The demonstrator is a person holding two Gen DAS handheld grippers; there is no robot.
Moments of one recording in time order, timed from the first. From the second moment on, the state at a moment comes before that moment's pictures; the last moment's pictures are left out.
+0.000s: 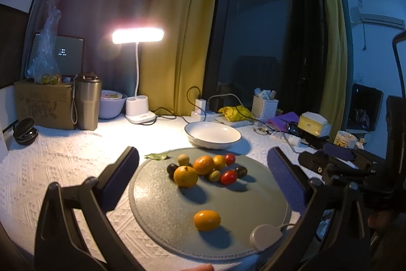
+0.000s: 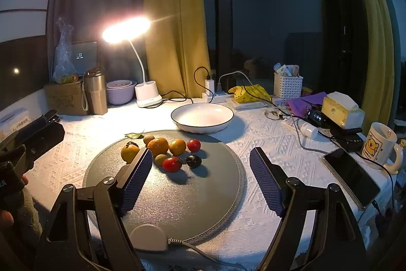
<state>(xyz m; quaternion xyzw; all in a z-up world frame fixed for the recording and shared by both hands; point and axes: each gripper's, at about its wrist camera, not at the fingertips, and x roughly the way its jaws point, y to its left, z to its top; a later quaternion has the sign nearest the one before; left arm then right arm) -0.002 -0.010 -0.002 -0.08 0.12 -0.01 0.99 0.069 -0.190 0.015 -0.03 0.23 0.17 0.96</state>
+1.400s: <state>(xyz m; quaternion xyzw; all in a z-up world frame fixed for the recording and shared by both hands) -0.005 -0.017 -0.005 -0.09 0.12 -0.03 0.99 0.069 -0.190 0.016 -0.03 0.23 0.17 0.96</state>
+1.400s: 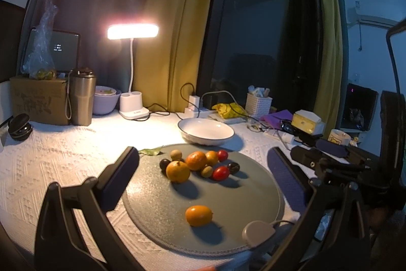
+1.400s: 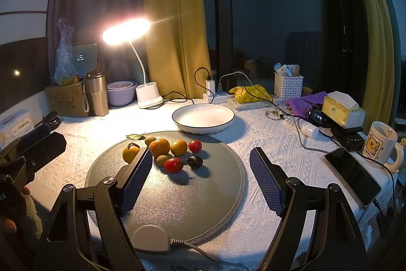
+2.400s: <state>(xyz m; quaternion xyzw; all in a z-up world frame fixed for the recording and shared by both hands) 0.025 -0.024 -0.044 -0.08 0.20 -0.04 0.98 0.084 -0.190 -0.005 -0.03 0.27 0.17 0.95</state>
